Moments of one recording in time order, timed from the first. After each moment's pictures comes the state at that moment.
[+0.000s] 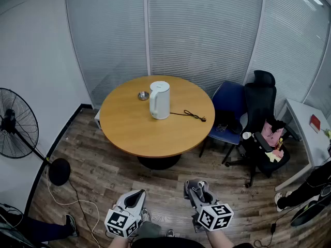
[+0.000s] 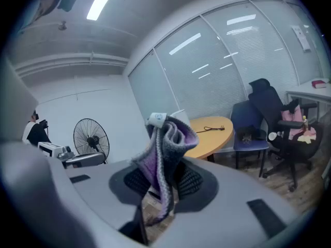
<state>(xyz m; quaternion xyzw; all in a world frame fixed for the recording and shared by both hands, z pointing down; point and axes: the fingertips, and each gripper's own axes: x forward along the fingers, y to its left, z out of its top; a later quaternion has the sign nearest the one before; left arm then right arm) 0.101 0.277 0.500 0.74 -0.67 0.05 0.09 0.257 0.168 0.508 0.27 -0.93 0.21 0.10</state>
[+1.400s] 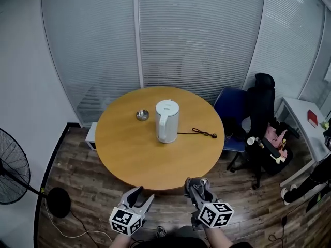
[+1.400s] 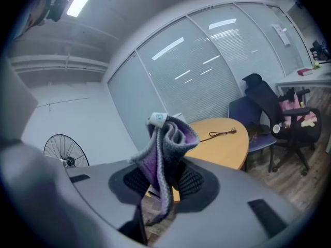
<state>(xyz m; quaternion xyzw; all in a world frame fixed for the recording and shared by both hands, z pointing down) -0.096 0.137 0.516 0.79 -0.59 0.06 0.12 0.066 0.053 0.507 0.37 -0.89 0.26 0.05</state>
